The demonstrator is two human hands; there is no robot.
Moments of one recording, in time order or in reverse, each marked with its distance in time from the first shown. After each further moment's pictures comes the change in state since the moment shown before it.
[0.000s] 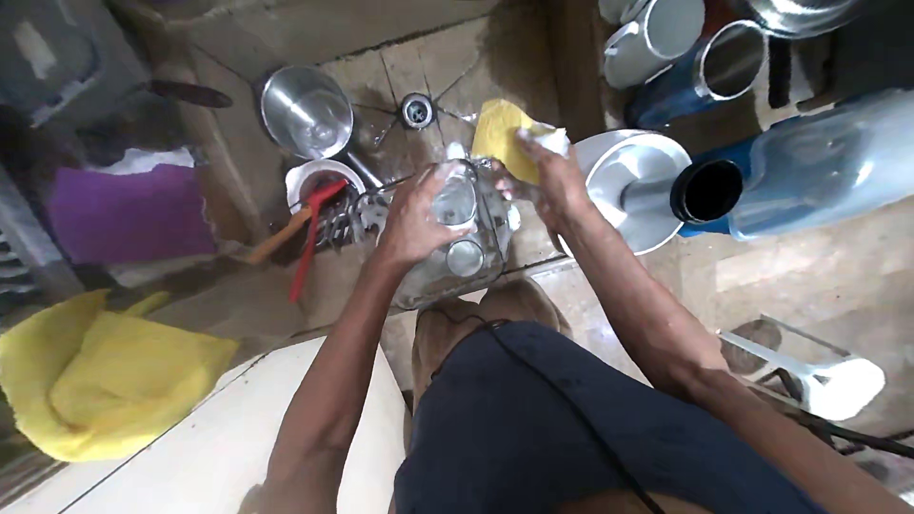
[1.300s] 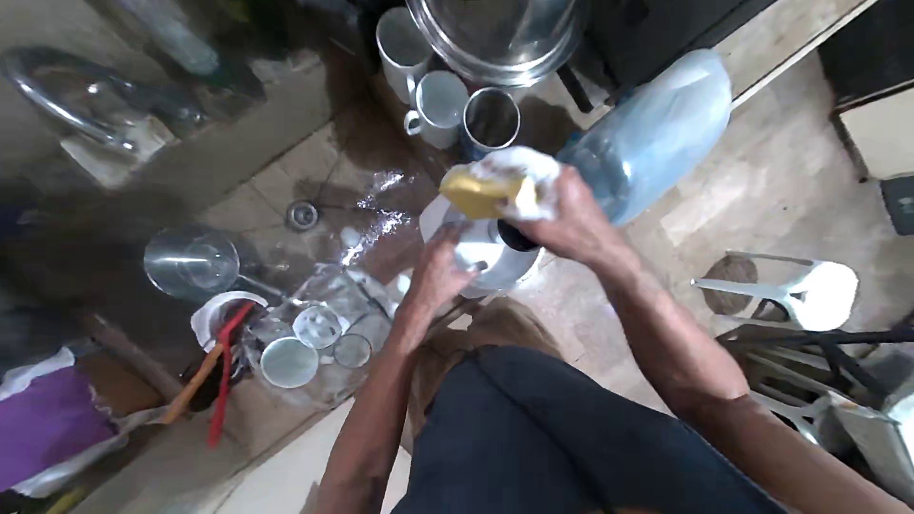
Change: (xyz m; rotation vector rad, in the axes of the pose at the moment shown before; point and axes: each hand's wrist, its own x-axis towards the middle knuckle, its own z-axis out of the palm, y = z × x) left_hand 0.085 0.138 0.167 -0.056 -0.248 0.064; right_hand -0.081 -0.113 -0.198 -0.843 0.048 -0.600
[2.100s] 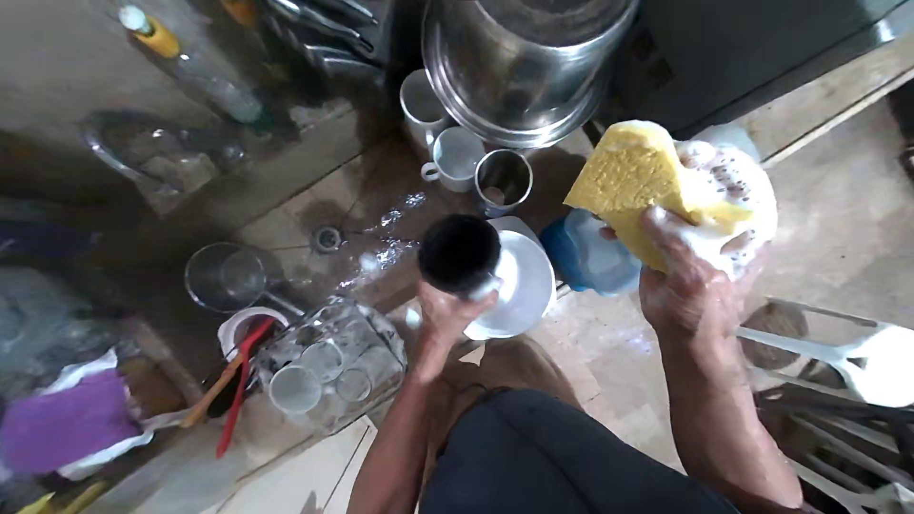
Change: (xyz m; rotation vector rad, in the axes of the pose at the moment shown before) left_hand 0.031 0.017 0.021 -0.414 0.636 -0.007; right_hand -0.018 0.025 -0.056 0.646 0.670 -0.002
